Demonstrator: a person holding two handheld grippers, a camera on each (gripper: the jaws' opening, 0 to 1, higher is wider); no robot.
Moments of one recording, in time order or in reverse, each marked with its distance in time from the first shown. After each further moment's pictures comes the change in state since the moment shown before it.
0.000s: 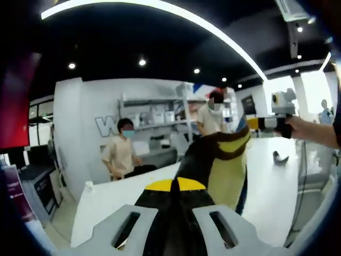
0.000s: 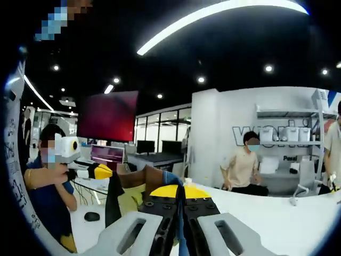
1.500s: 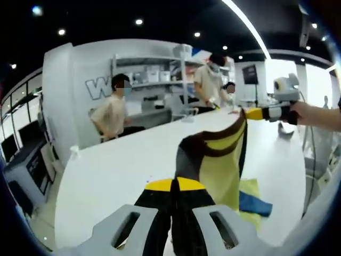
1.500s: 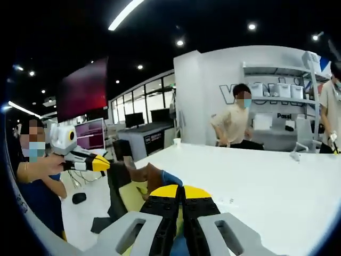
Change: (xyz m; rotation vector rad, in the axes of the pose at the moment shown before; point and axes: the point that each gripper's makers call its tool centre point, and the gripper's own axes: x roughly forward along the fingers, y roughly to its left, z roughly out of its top) left arm 0.102 0.029 -0.162 -0.049 0.332 -0.052; right arm 0.055 -0.071 -0.175 0.168 0.292 -0.062
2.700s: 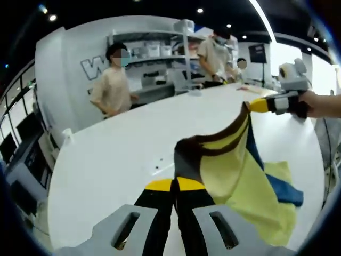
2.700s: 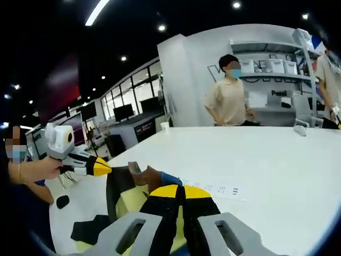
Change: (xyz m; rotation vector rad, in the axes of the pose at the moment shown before) left arm 0.106 0.050 -0.065 0.012 0.189 0.006; right arm 0.107 -0.052 -0.067 0.112 0.107 -0.047
